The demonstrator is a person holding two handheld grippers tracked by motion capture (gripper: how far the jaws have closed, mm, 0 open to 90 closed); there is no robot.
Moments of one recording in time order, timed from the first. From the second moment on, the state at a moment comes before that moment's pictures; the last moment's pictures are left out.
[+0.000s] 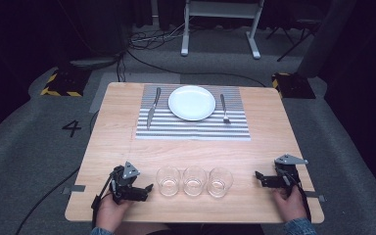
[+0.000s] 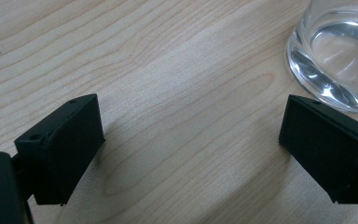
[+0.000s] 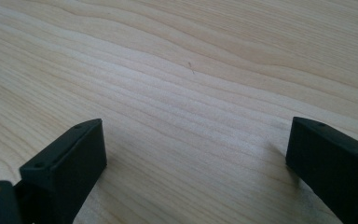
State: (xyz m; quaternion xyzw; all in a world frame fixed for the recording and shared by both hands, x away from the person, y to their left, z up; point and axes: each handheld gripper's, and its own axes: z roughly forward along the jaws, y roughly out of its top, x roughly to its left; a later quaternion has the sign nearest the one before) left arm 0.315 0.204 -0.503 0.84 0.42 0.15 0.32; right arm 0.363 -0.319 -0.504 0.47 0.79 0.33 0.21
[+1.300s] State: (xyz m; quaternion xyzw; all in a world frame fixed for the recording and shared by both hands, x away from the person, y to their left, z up) left arm 0.287 0.195 -0.440 0.83 0.38 0.11 0.40; right arm 0.363 -0.319 -0.504 0.47 0.79 0.33 0.21
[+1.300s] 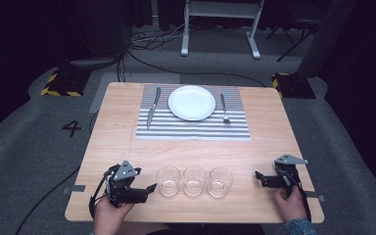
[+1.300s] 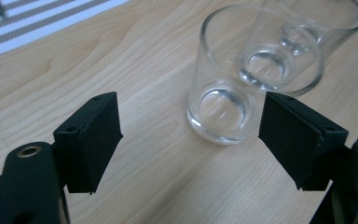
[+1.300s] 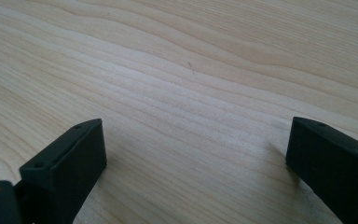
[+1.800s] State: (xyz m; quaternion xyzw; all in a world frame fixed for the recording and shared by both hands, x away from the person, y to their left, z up) left arm 0.282 0.165 -0.433 0.83 0.35 0.12 0.42; right arm 0.363 -0.319 -0.504 0.47 0.79 0.33 0.21
